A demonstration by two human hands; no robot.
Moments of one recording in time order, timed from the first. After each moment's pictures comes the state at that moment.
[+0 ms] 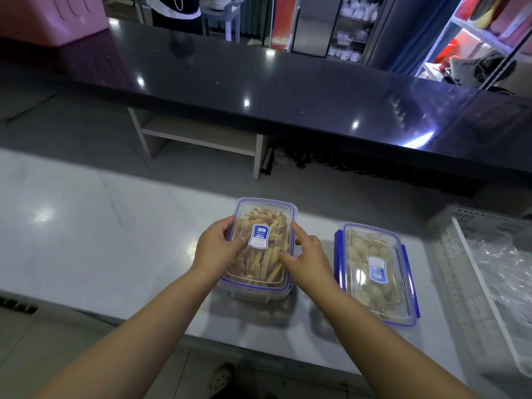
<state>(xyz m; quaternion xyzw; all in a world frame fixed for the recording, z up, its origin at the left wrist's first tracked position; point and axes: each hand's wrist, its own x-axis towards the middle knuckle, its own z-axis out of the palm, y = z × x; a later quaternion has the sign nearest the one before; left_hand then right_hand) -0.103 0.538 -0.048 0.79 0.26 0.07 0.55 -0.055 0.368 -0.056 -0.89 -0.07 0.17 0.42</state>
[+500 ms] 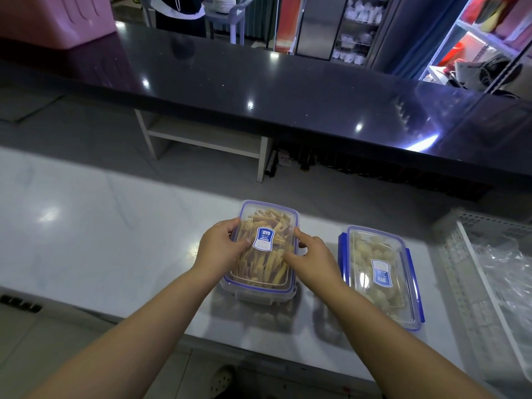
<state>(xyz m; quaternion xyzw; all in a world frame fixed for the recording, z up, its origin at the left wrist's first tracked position) -0.103 0.541 -0.040 0.83 0.25 0.04 0.50 -0.049 0.370 -0.051 -0.91 -0.07 0.18 0.36</state>
